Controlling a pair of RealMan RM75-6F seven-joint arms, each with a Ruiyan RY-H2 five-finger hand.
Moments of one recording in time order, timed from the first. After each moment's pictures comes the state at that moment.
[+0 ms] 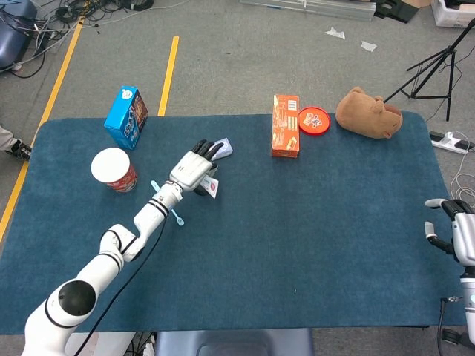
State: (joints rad) left arm -1.15 -1.92 -0.11 -0.42 1.45 0.77 -0.30; right arm 0.14 -1.11 0.19 -1.50 -1.29 1.36 0.12
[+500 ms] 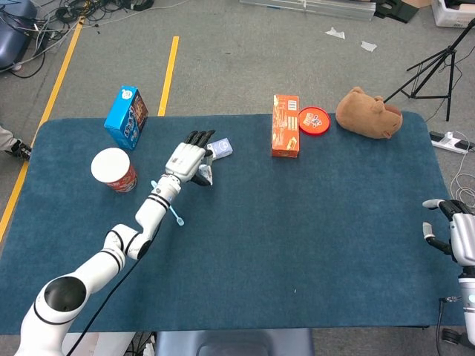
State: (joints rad) left arm -1.15 -1.86 -0.27 -0.56 1.26 0.70 -0.20; right arm 0.14 -1.12 0.18 -1.50 -1.30 1.36 0.11
